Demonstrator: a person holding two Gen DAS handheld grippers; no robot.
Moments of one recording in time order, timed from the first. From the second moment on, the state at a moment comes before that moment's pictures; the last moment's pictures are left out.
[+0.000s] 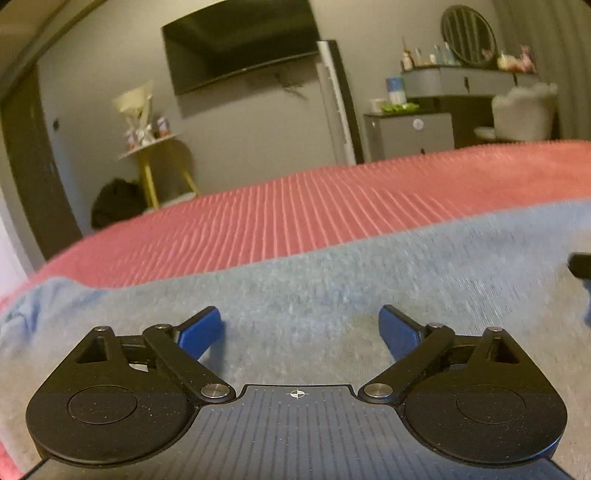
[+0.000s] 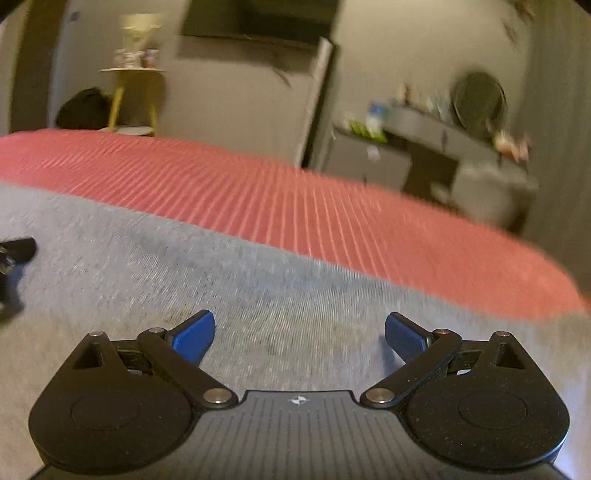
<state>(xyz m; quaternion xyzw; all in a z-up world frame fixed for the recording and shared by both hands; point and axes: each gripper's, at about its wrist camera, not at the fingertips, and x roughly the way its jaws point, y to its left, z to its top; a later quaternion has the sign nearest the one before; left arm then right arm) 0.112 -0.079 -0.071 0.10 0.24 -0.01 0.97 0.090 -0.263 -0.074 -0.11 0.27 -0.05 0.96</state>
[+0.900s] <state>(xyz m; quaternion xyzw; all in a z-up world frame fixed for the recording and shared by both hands) 0.077 -0.118 -0.058 0.03 0.31 -0.12 0.94 -0.142 -0.554 -0.086 0.52 0.17 -0.30 0.78</state>
